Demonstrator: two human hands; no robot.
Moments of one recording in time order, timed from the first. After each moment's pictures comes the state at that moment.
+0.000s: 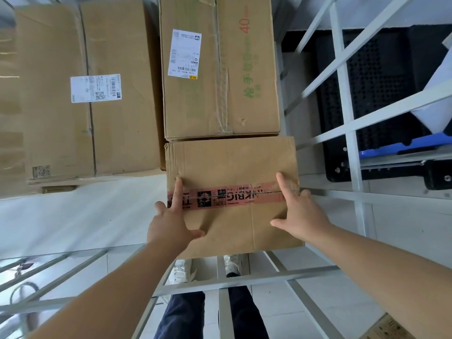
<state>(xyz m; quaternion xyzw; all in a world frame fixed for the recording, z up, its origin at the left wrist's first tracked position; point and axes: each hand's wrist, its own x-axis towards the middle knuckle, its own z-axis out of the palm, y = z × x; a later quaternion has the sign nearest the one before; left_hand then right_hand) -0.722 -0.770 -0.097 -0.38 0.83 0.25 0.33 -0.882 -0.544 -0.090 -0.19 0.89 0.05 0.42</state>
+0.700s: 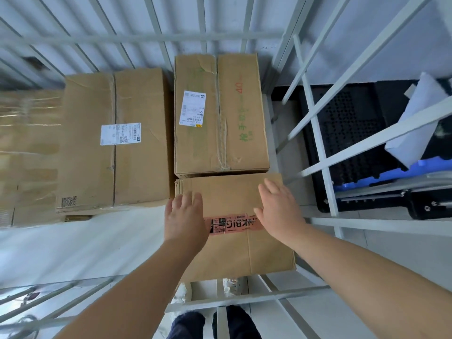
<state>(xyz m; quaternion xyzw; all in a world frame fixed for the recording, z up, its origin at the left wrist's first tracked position) -0.780 -0.766 -0.013 -0.26 0.93 0.12 0.22 -0.901 -0.605 -0.014 -0.32 0.91 -0.02 0.25</state>
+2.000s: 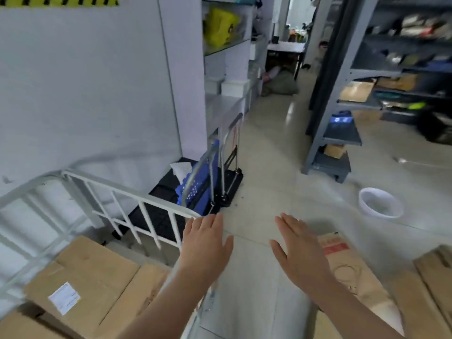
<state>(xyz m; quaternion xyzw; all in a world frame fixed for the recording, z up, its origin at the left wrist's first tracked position) -0.636 -0.518 0.434 0.35 0.93 0.11 -0.01 -0.513 -0.347 0.408 0.21 0.96 -0.05 -0.18</state>
